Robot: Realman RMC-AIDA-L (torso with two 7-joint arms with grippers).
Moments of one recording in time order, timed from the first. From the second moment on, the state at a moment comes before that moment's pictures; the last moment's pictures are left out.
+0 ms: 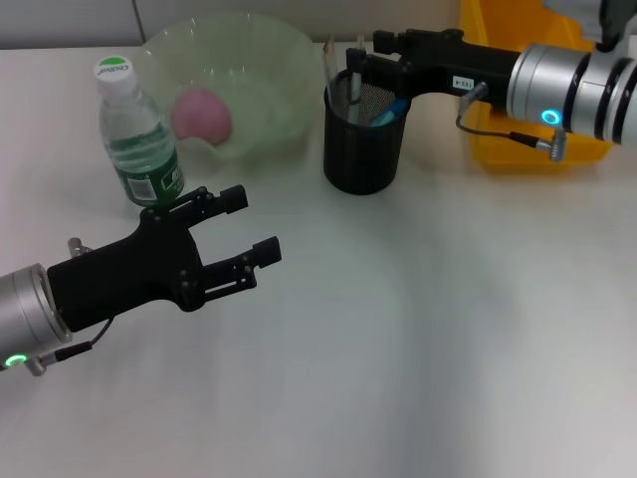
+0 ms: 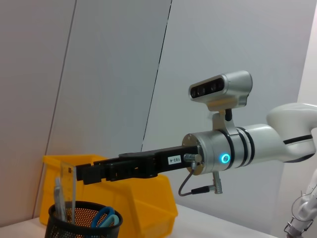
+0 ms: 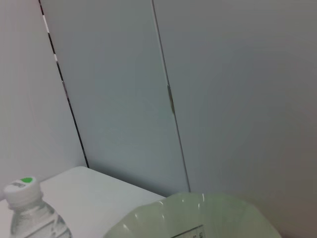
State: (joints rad) left arm -0.44 -2.06 0.63 0.30 1.79 1.67 -0.95; right arm 0.77 2.08 -1.00 -0.44 -1.54 -0.96 1.36
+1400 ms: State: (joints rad) left arm -0.49 -2.03 0.67 0.43 1.97 1.67 -1.19; right arm 0.56 1.95 -0.97 -0.52 -1.77 -1.71 1.29
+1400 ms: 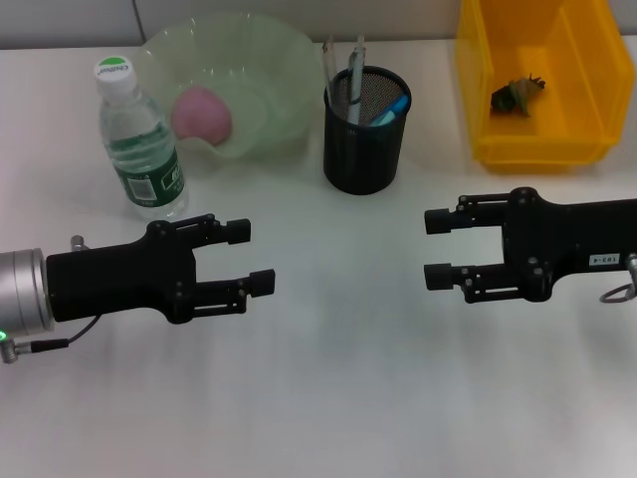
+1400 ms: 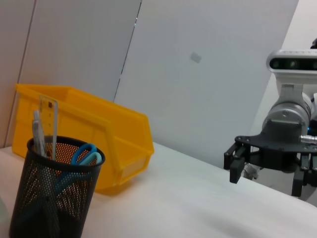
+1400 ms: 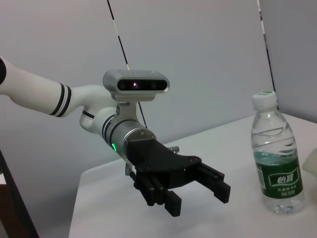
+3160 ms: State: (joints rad) left arm -0.53 -2.02 0.68 0.45 2.03 1.65 -1.23; right arm 0.58 1.96 -0.97 -0.48 -1.81 -1.69 1.27
